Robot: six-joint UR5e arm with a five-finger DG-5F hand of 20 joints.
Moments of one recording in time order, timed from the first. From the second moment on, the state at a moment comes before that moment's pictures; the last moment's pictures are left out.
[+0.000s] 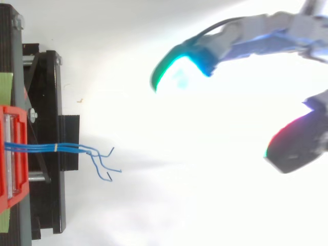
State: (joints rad) arm 0.14 -1.94 -1.48 -2.91 -1.24 -0.22
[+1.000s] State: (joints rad) arm 0.17 -2.21 -1.40 -2.66 -1.18 -0.19
